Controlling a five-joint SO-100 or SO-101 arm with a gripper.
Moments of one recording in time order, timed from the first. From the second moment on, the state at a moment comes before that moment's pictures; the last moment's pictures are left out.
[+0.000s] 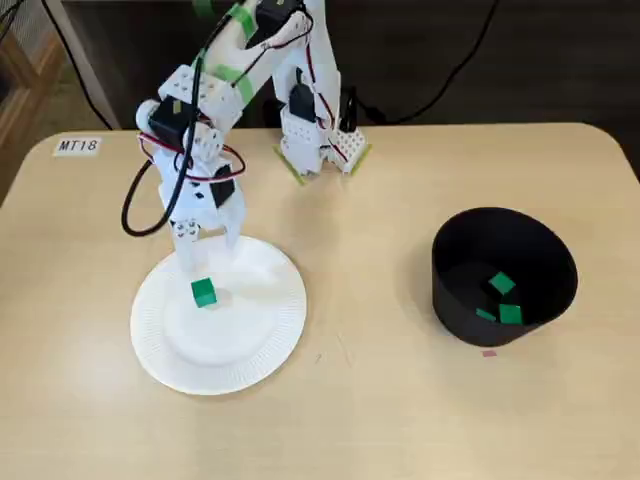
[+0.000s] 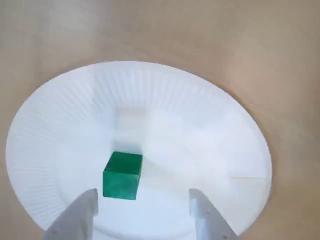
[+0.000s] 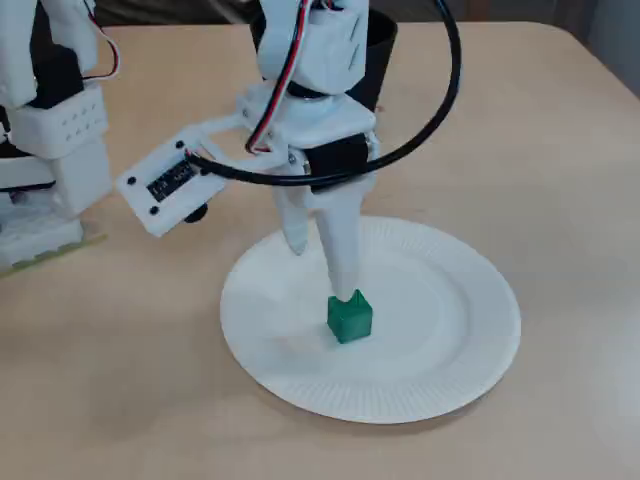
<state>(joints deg) 31.1 82.7 87.5 84.6 27.2</state>
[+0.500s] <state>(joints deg) 31.1 76.9 87.3 71.6 24.7</state>
